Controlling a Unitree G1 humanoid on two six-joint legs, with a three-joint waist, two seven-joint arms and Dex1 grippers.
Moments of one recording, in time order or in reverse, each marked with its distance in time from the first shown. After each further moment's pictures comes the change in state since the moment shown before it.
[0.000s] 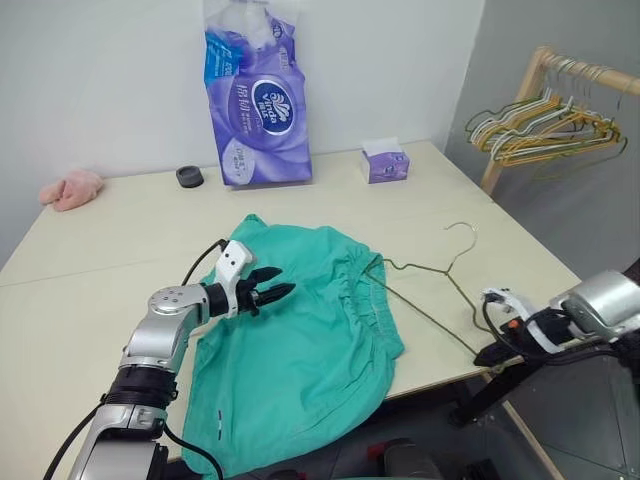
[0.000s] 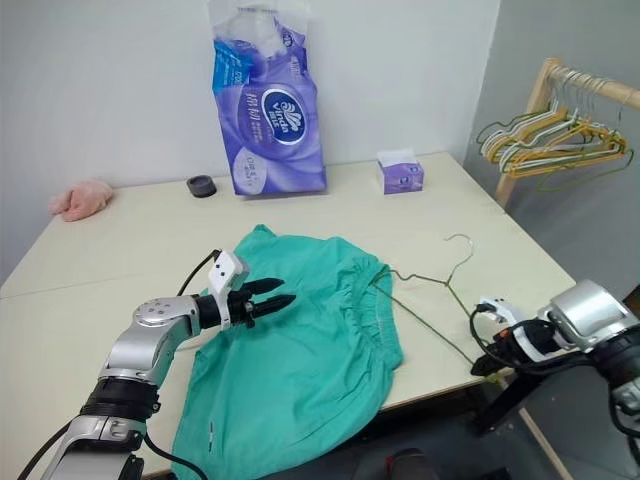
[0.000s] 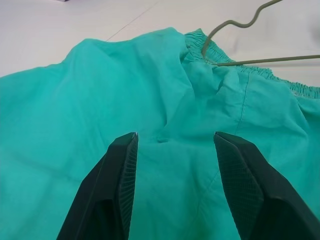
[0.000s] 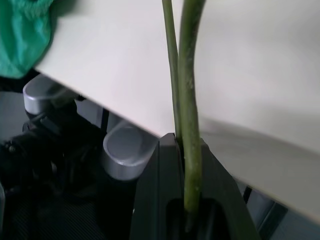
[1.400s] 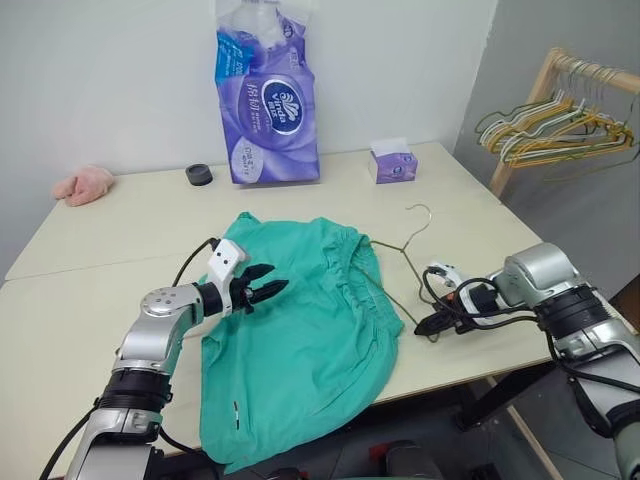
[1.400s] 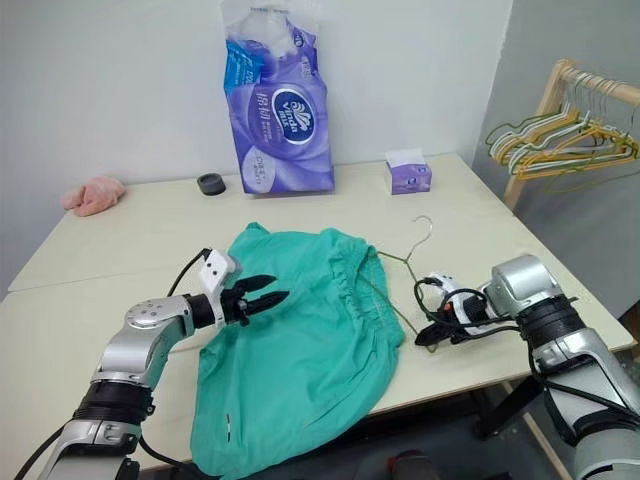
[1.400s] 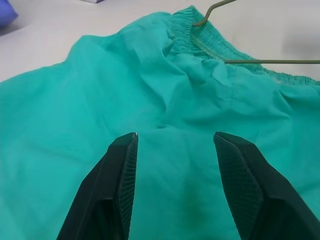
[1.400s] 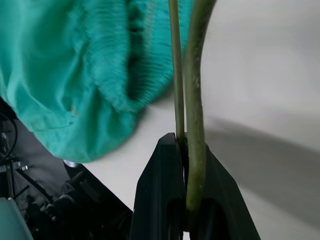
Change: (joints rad) left arm 0.021 0.013 0.044 -0.021 -0.003 -0.007 0.056; right arm -0.189 0.312 -0.082 0.178 0.056 0.077 -0.170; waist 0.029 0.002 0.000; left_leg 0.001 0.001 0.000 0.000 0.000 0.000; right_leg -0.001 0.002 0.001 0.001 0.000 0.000
